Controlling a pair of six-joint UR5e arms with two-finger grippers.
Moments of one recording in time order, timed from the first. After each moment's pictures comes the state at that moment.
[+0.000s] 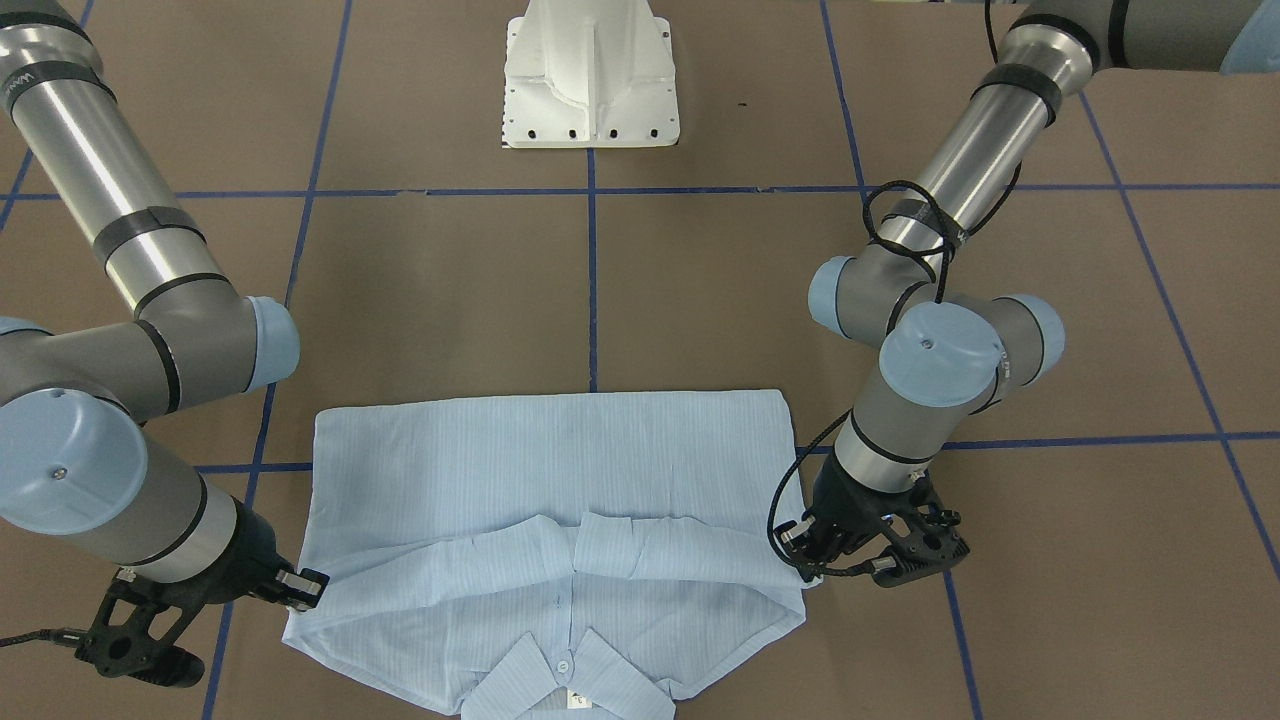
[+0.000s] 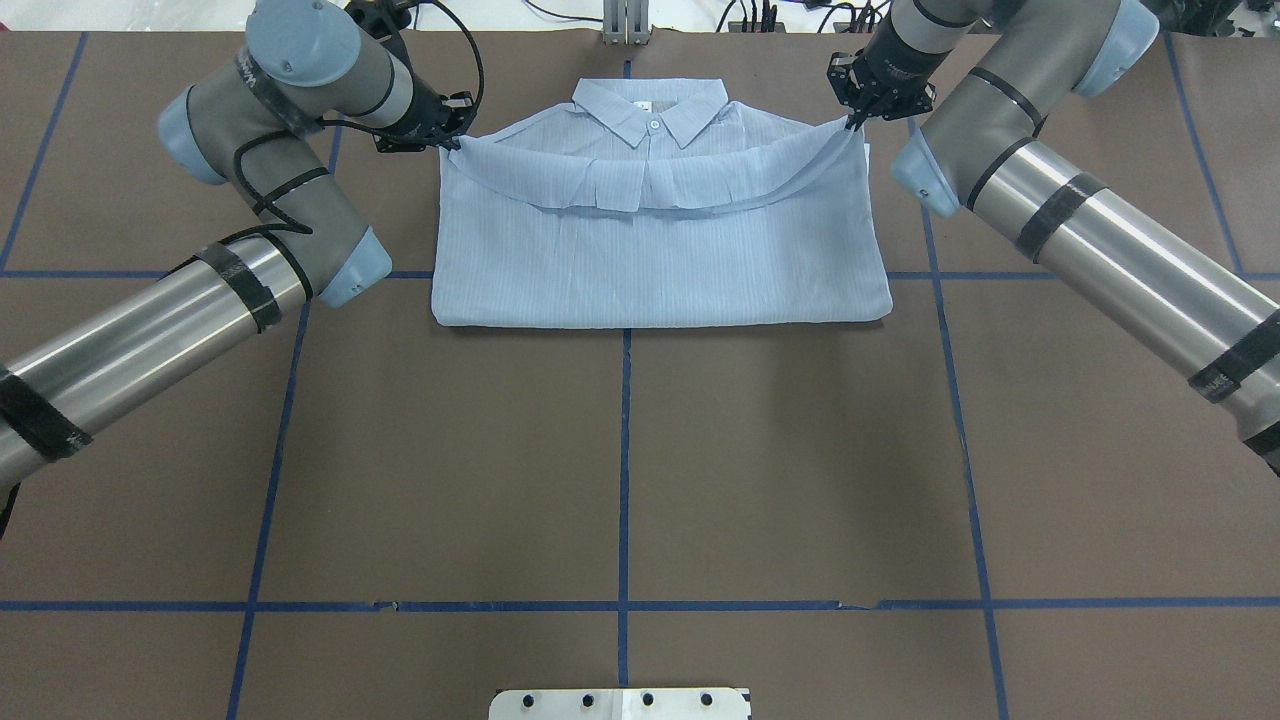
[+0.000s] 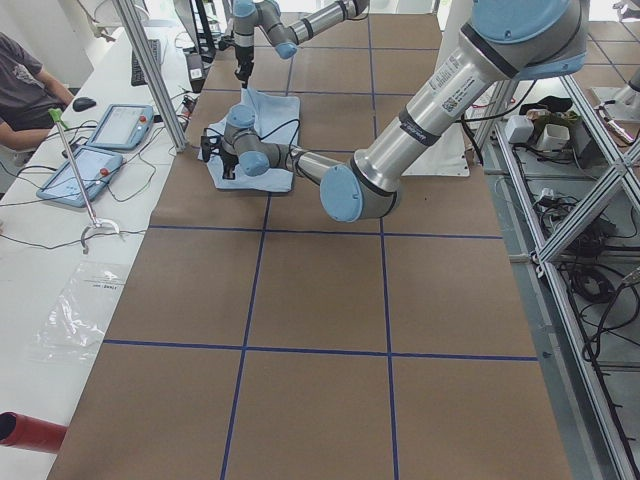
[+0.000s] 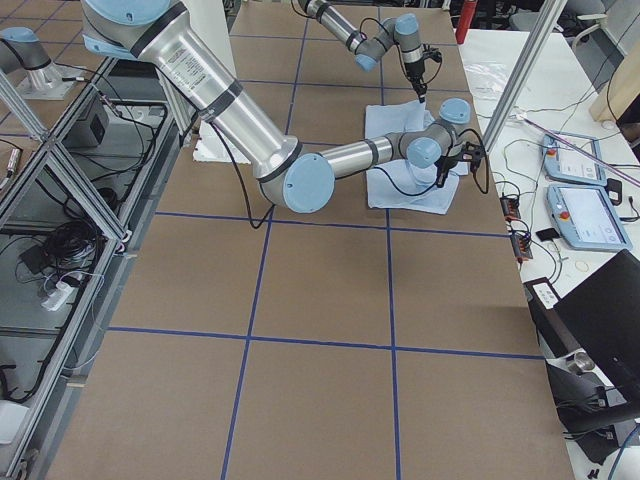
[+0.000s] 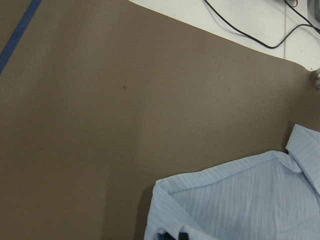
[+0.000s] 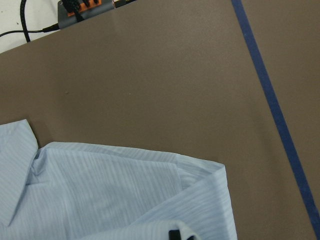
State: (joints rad) left arm -0.87 -2.40 -0.98 -2.30 -1.90 -1.33; right arm 1.00 -0.74 0.99 -1.13 2.14 1.16
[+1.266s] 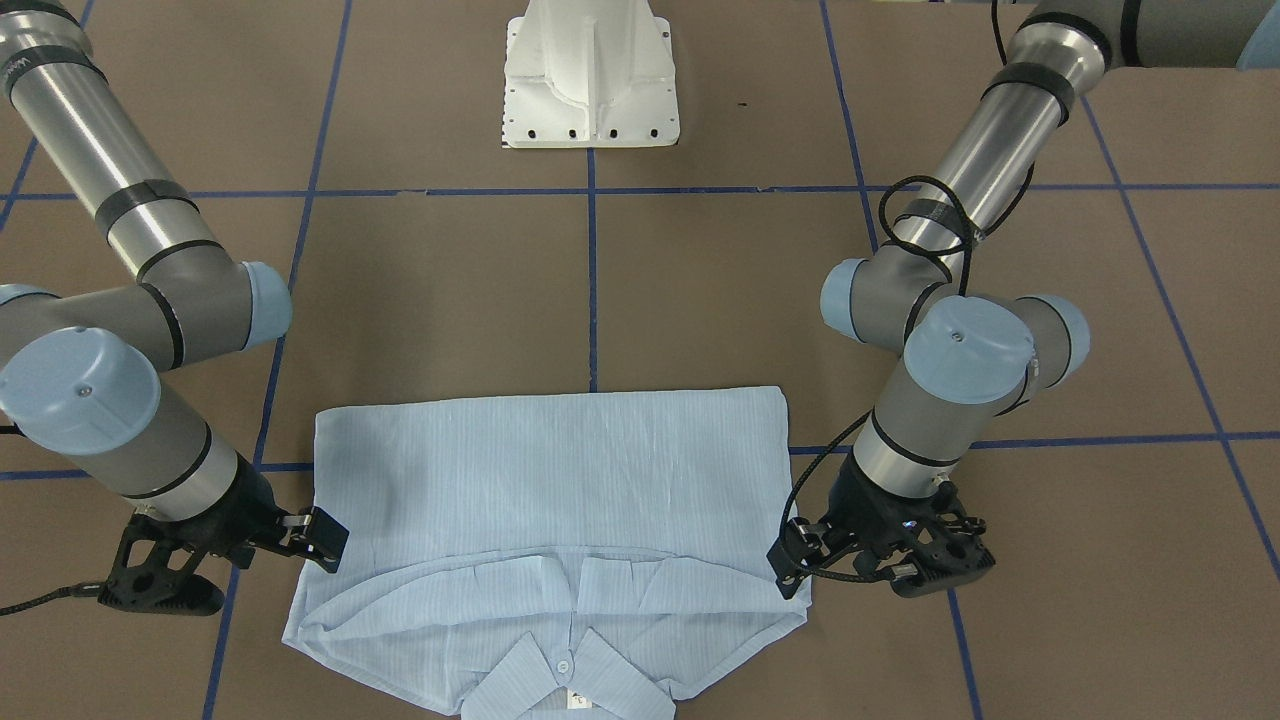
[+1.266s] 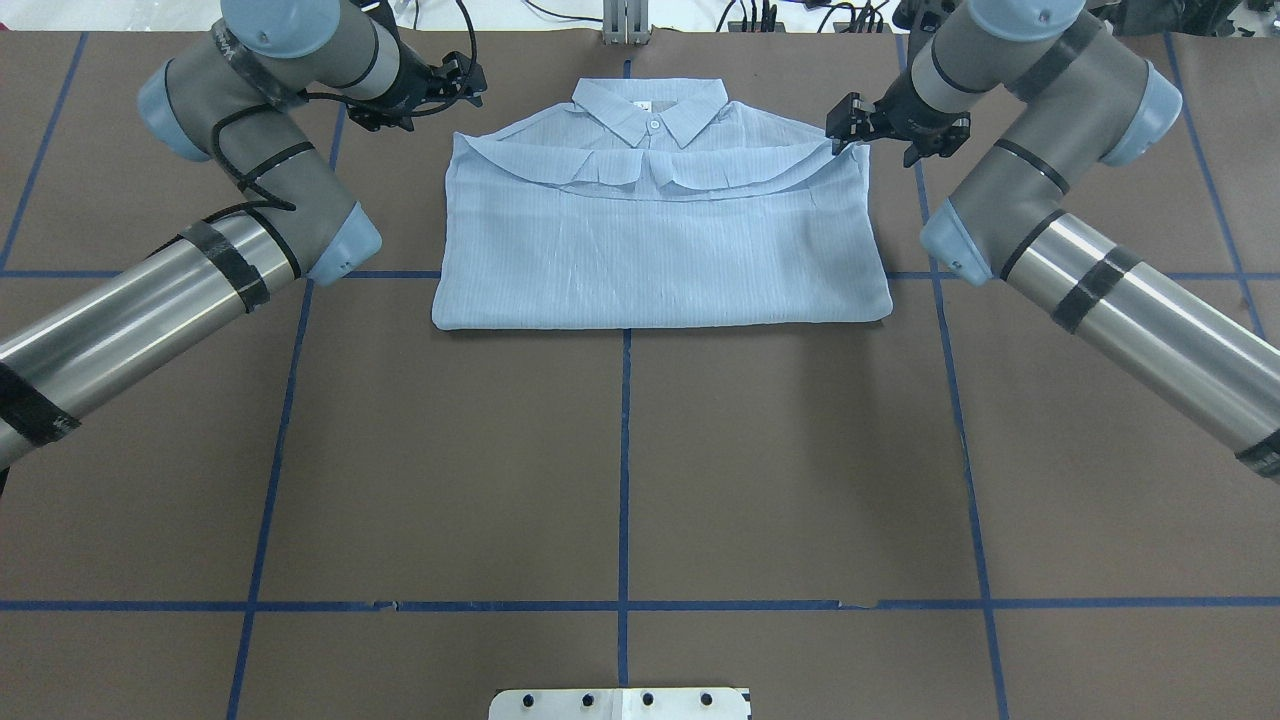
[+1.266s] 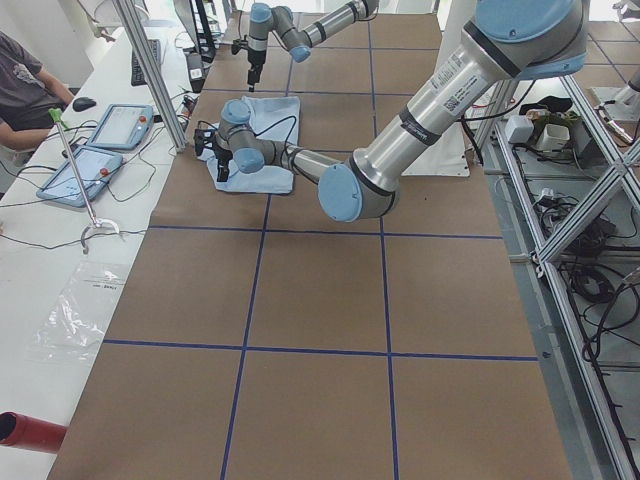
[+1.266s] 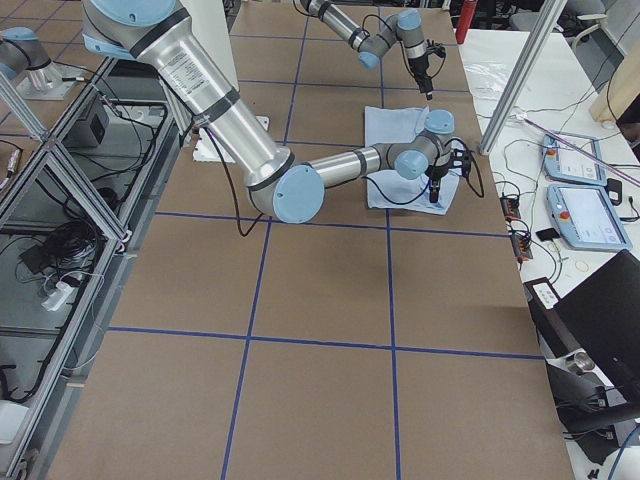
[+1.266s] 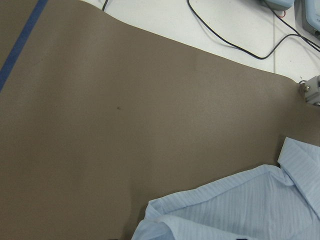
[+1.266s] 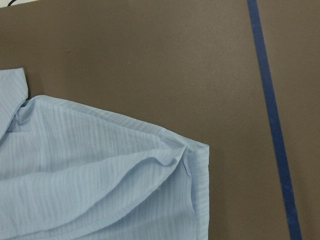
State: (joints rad) left arm -0.90 -2.40 -1.02 -2.32 -1.90 -1.29; right arm 0.95 -0.92 1.20 -1.07 2.08 1.03
